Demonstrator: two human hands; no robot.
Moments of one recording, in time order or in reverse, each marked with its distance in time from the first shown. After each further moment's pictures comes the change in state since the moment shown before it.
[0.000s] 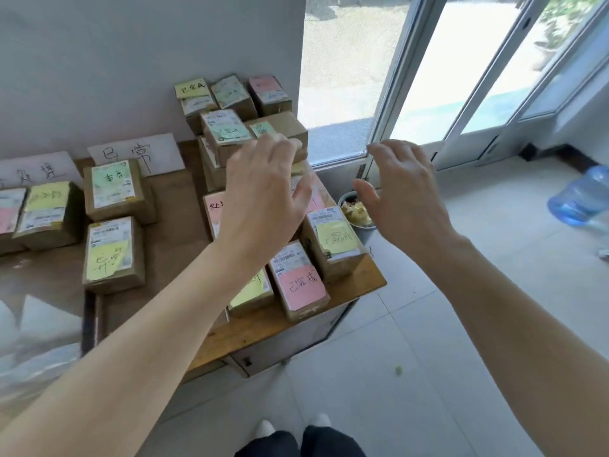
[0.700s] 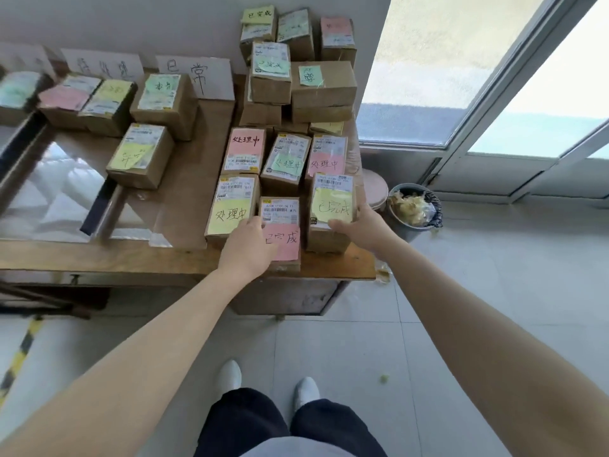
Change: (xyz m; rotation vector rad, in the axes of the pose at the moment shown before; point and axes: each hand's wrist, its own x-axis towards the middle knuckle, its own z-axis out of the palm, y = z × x) left_hand -0.112 0.018 0.131 -0.010 -0.445 -0.932; right_hand -0.003 0.112 0.162 0.565 -0.877 0.338
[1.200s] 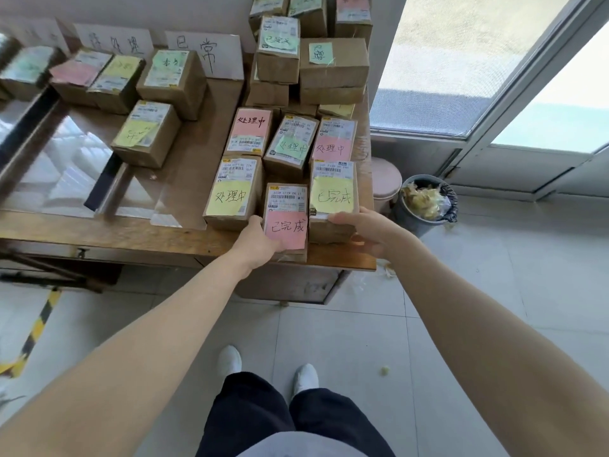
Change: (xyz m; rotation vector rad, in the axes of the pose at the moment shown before) left_hand 0.002 -0.001 0.033 -0.491 -0.183 -0.301; right_hand 0.021 0.029 0.004 0.473 -0.338 0.190
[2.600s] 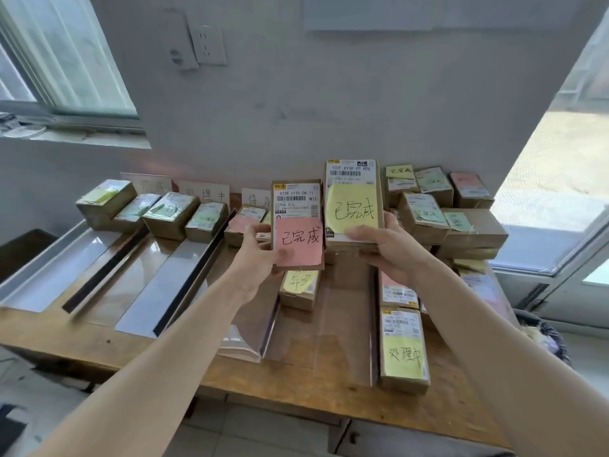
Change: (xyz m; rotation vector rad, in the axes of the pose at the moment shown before) left_hand 0.036 0.017 -0.379 -0.584 0.128 0.361; right_hand -0.022 -0.258 0.280 0.130 -0.068 -0.577
